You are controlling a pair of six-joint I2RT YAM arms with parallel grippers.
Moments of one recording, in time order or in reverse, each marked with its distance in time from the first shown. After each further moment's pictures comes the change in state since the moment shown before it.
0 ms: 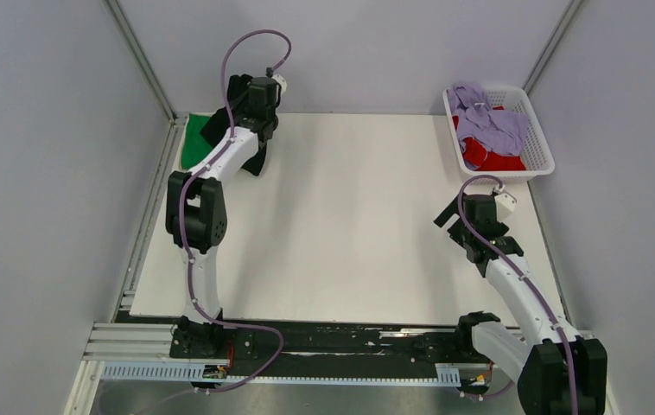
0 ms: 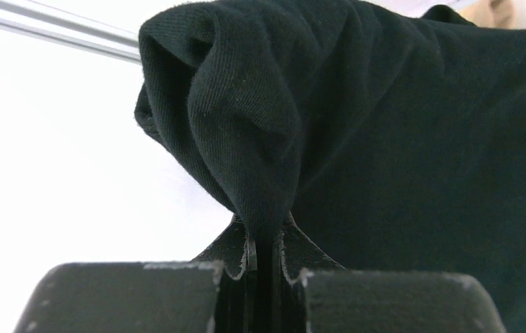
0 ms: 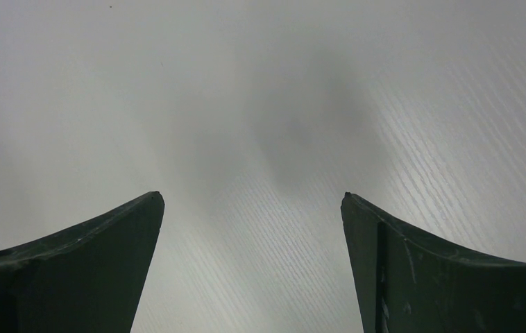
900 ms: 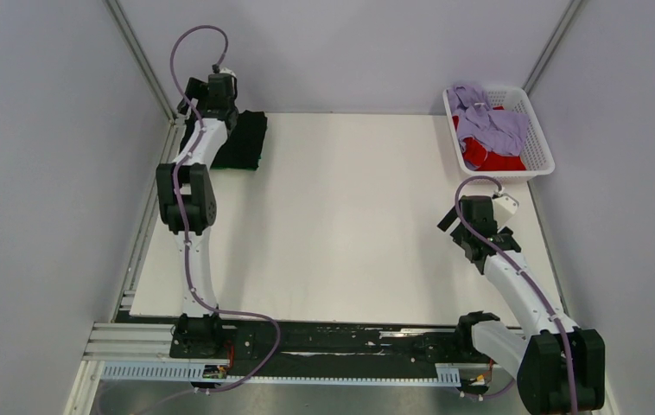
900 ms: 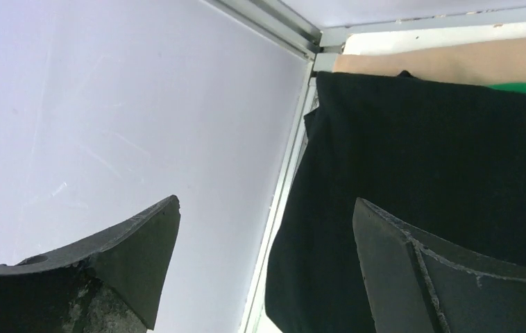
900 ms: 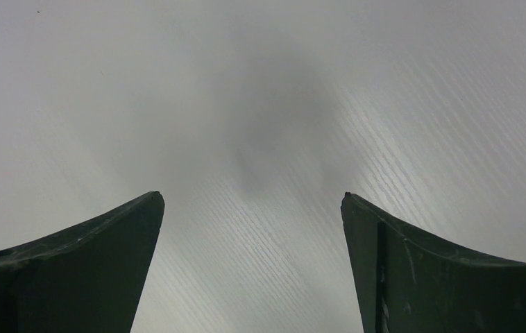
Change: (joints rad) left arm 0.245 0.230 0.211 -0.060 0.053 -0.201; right arm 0.000 0.048 0.000 -0.037 0.106 -0.010
